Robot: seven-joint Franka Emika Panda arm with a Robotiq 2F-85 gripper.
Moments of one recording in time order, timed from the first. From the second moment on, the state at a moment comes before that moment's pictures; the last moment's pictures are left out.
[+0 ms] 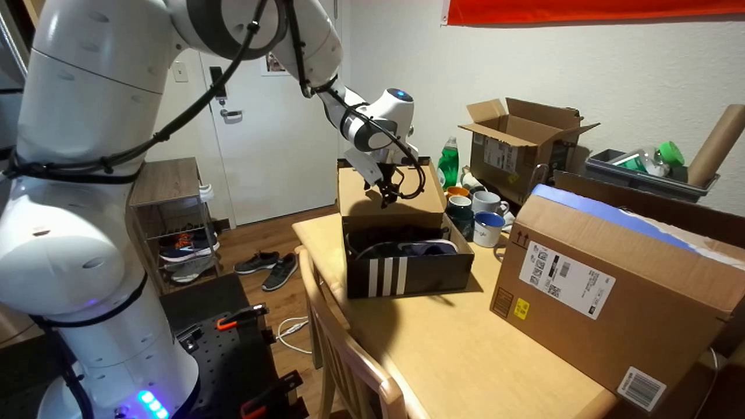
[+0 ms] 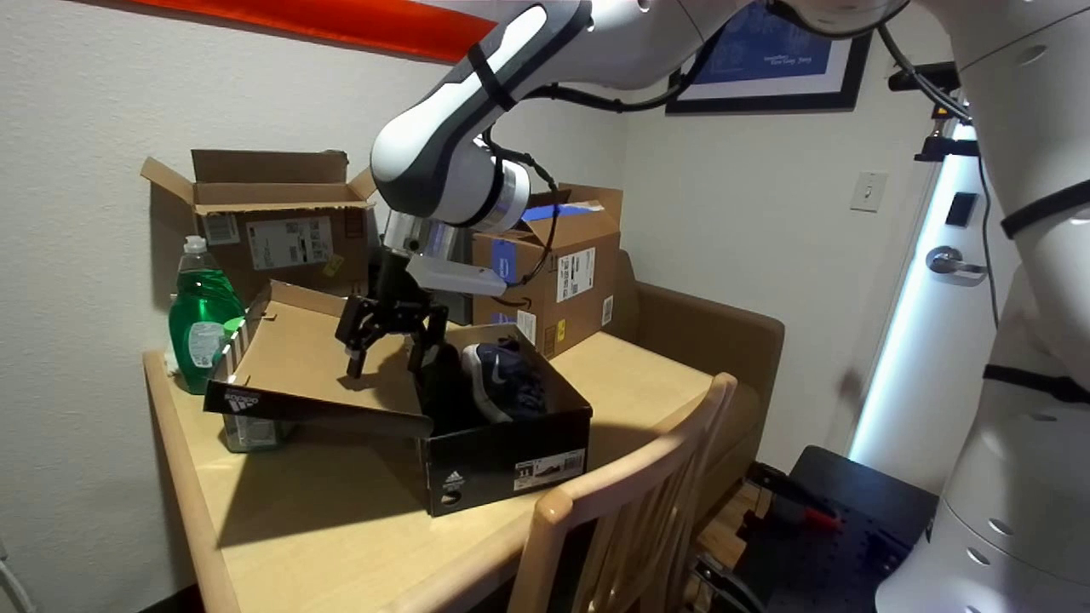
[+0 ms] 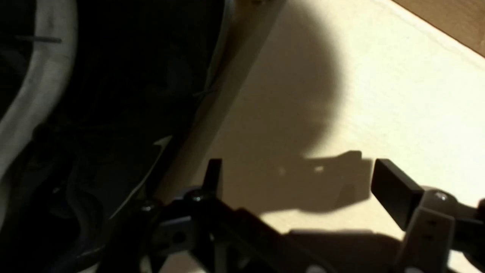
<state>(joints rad) 0.08 0.46 0.20 -1.91 0.31 2.48 -0.05</state>
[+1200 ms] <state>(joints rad) 0.13 0.39 0.02 -2.02 -0.08 2.41 0.16</state>
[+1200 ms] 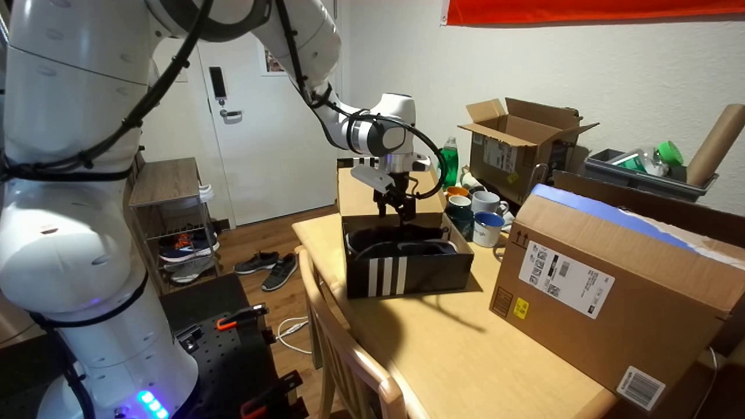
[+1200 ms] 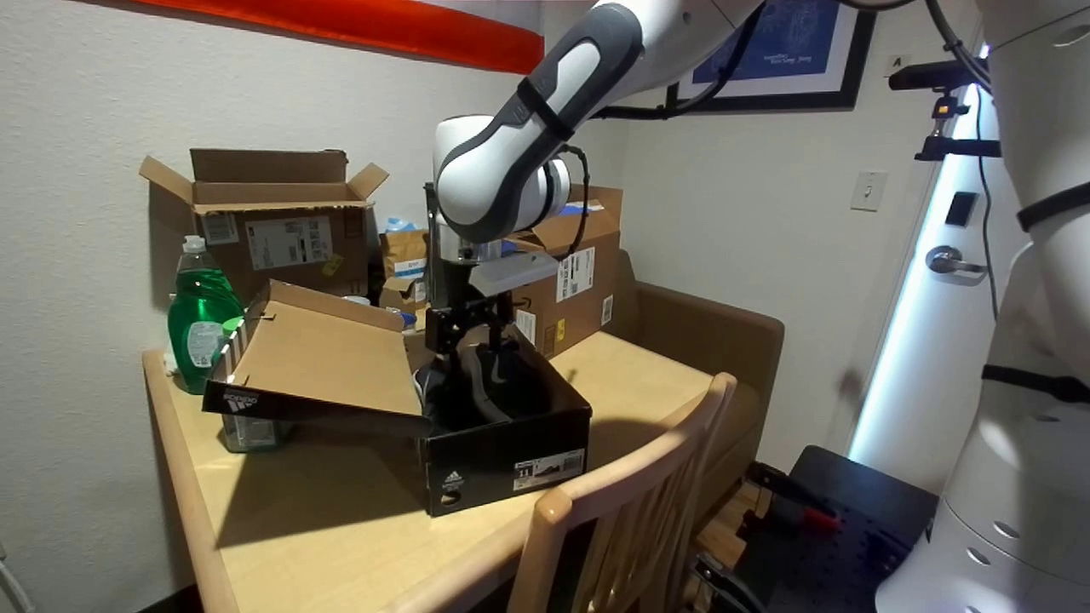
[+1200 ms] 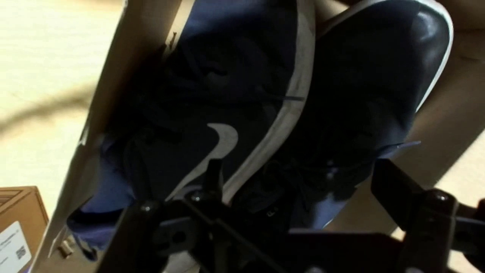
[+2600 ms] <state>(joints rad) 0.16 0.40 0.06 -2.02 0.08 2.40 0.24</state>
